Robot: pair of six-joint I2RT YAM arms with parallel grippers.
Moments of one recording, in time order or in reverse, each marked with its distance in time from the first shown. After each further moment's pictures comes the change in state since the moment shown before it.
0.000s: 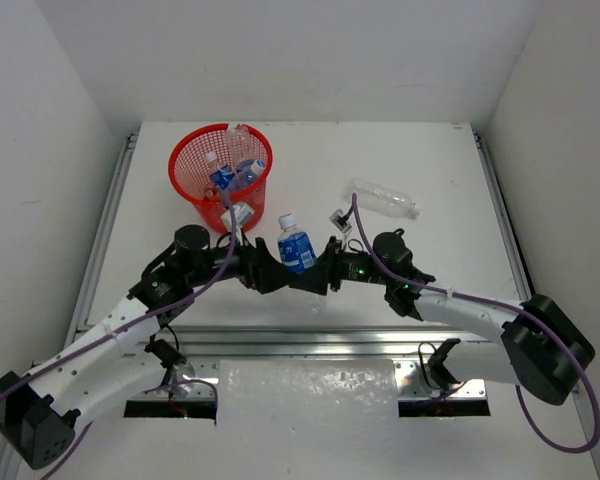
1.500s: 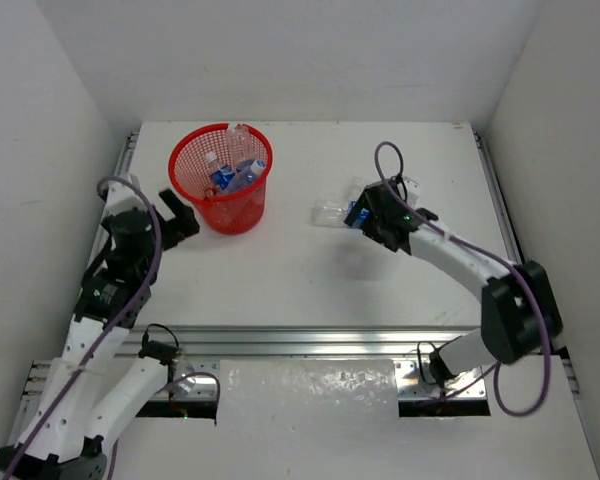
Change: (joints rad) left arm 0.319 -0.036 0.349 -0.466 -0.901 0.127; right arm -0.259 0.161 0.420 -0.930 0.795 0.080
